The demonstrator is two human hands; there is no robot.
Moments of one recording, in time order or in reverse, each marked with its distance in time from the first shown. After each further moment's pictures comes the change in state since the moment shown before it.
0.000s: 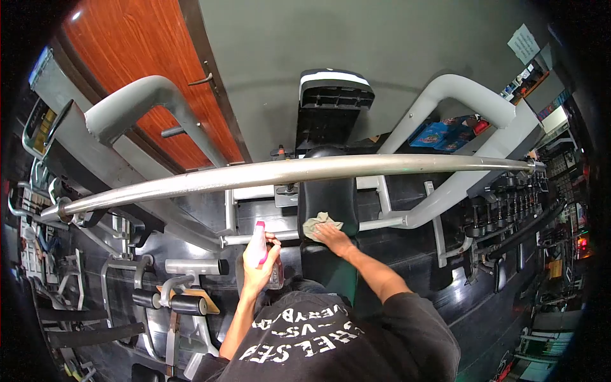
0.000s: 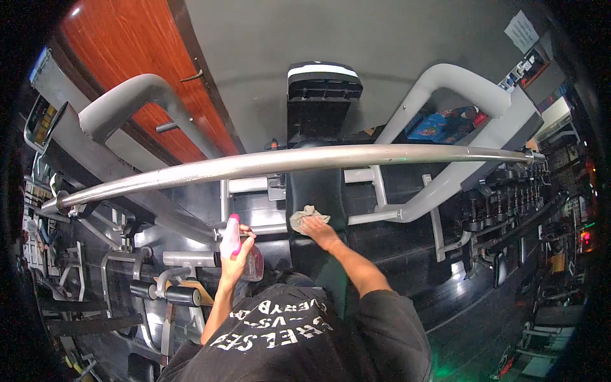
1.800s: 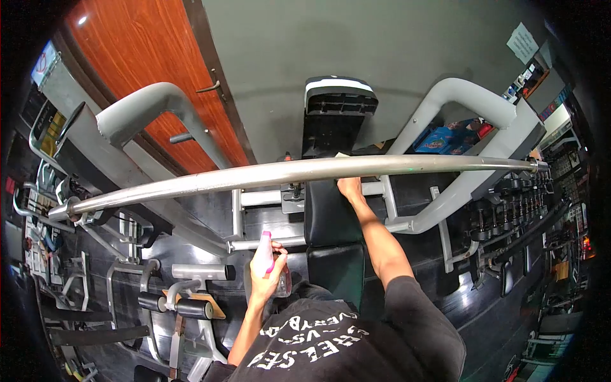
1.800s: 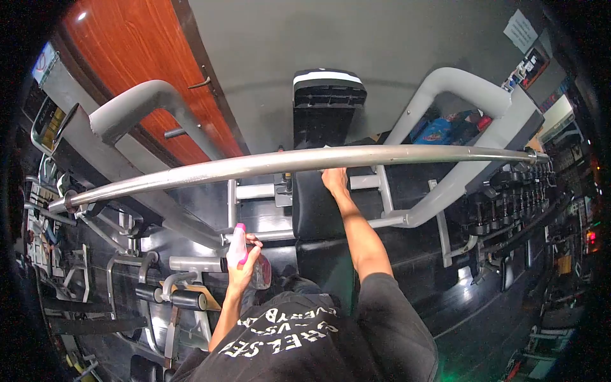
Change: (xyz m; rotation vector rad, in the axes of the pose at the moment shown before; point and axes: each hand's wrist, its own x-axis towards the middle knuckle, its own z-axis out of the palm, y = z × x) left_hand -0.018 -0.001 -0.001 -0.026 0.022 0.003; right_hand 0.132 0.124 -0.101 0.395 0.476 0.747
